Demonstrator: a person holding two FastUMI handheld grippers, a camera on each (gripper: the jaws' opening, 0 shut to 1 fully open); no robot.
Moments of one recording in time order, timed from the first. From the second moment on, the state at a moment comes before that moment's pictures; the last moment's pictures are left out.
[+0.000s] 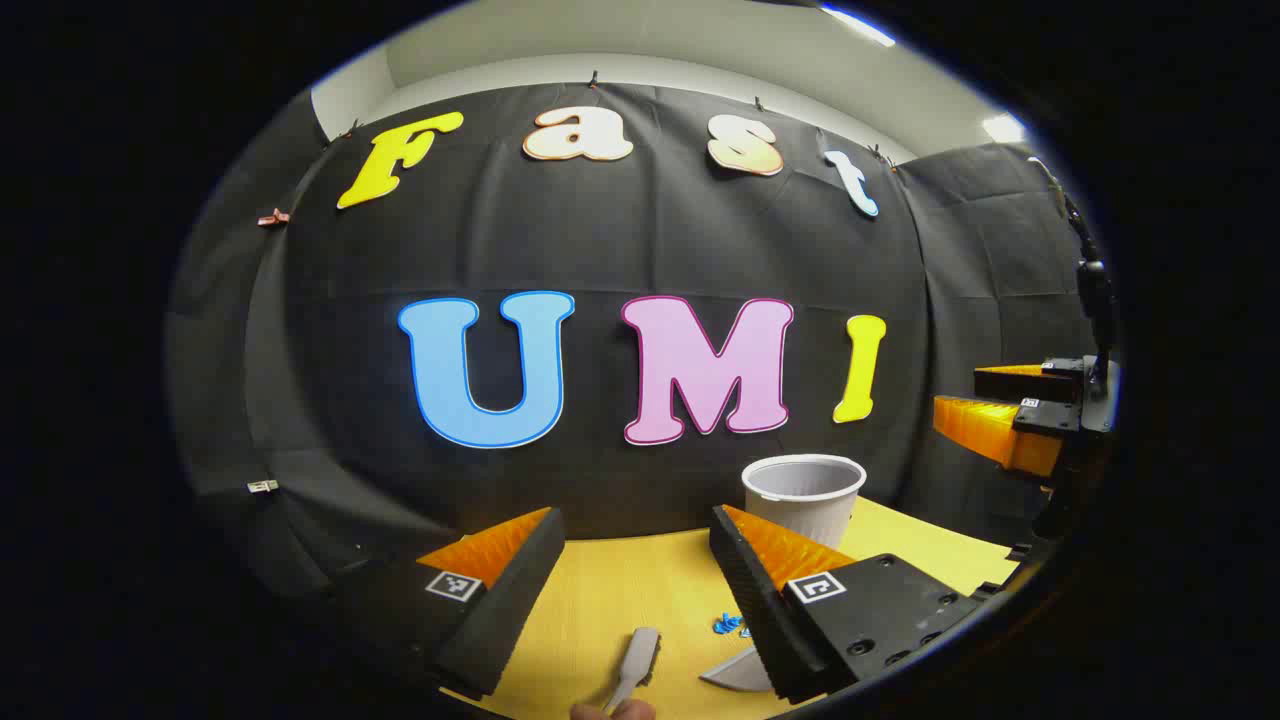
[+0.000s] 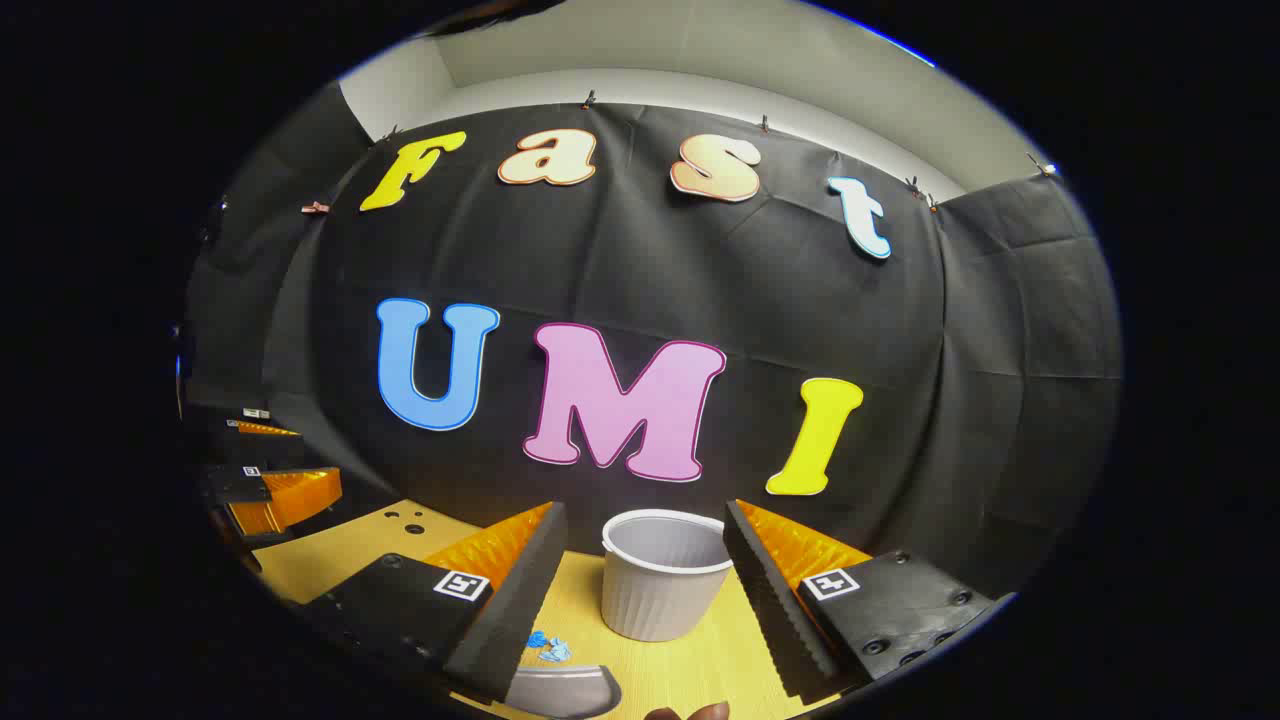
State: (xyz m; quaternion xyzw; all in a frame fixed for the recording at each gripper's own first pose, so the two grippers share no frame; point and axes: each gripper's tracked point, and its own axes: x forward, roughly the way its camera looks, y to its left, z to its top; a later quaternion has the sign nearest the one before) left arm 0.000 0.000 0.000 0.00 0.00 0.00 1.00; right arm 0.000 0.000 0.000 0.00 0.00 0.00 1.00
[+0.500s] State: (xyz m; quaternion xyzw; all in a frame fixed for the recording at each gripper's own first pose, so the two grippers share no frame) left arm -0.002 0.001 -0.002 -0.01 0.00 0.01 1.00; right arm -0.001 0.003 -0.001 0.00 0.00 0.01 1.00
